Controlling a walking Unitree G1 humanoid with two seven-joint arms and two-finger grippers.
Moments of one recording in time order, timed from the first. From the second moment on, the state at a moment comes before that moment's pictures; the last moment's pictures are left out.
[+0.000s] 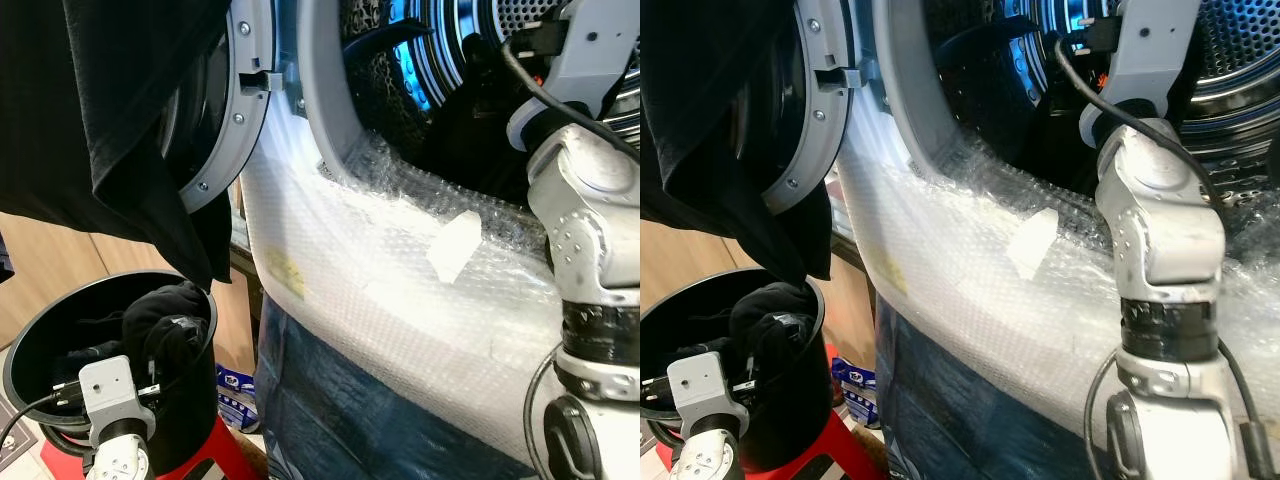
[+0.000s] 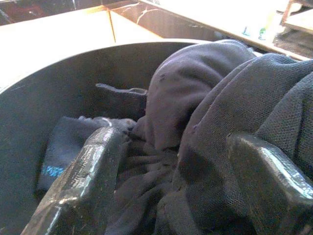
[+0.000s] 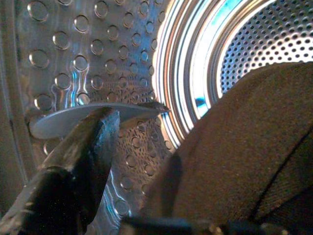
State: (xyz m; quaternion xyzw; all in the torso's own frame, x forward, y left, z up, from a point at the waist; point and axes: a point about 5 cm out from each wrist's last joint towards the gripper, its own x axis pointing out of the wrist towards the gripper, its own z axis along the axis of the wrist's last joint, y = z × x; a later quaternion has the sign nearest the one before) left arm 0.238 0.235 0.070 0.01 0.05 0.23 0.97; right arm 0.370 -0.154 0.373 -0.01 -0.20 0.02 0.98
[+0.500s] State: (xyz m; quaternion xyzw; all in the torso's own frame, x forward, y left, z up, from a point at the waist) left arm 0.245 0.234 0.075 0.01 0.04 0.22 0.97; right arm 0.410 -0.148 0.424 -0.02 -0.18 -0.03 0.98
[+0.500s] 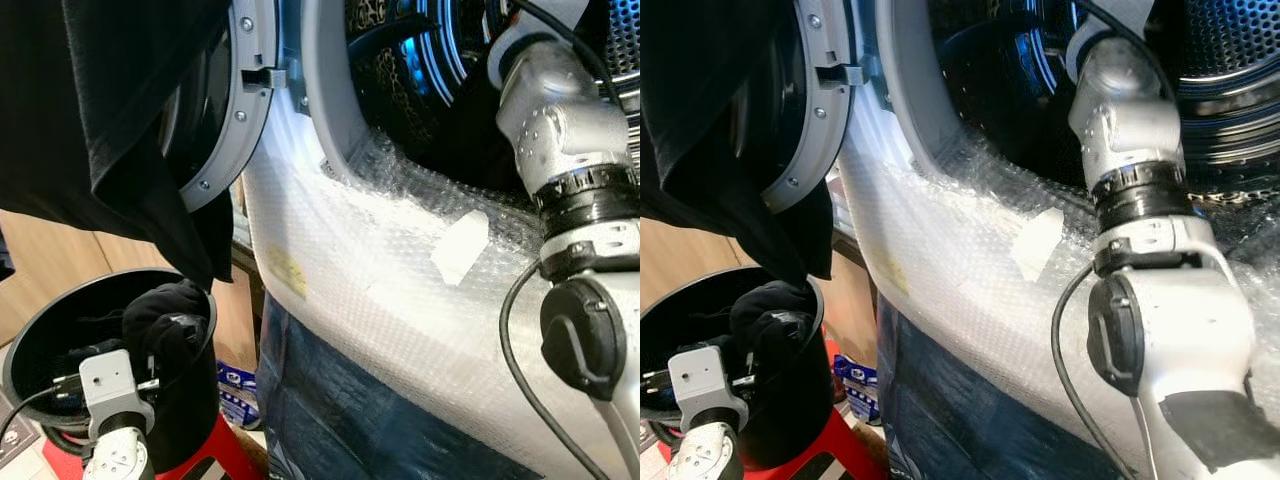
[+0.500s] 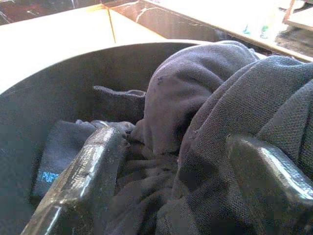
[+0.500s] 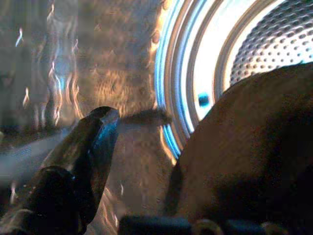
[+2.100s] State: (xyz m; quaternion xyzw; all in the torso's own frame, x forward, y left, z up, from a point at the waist) left arm 0.250 0.228 0.074 0.00 0.06 0.20 0.98; right arm 0.402 -0.152 0.409 -0.02 -0.21 -0.01 0.98
